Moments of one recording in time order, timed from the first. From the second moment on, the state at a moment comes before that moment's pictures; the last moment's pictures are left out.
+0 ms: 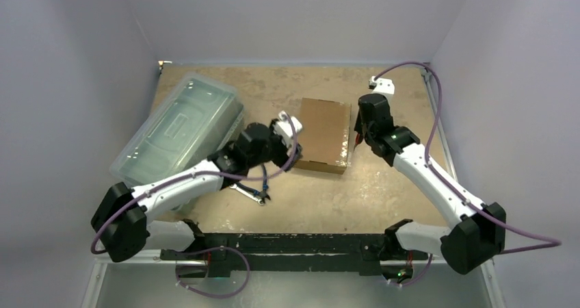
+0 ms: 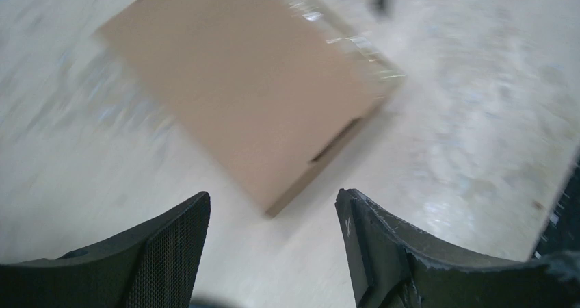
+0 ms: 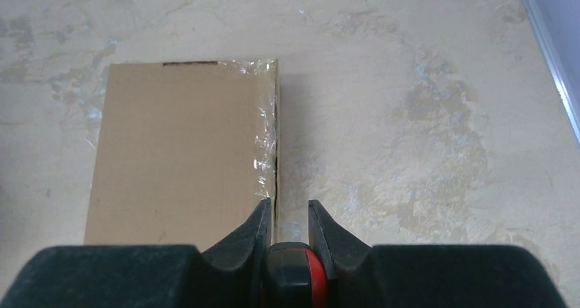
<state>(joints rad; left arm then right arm) -0.77 1.31 0.90 -0.08 -0.01 -0.01 0.46 1.18 1.02 -0.42 0.52 0.39</state>
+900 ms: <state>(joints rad) -1.09 1.84 0.77 0.79 -0.02 0.67 0.46 1.28 1.05 -0.36 0.52 0.44</state>
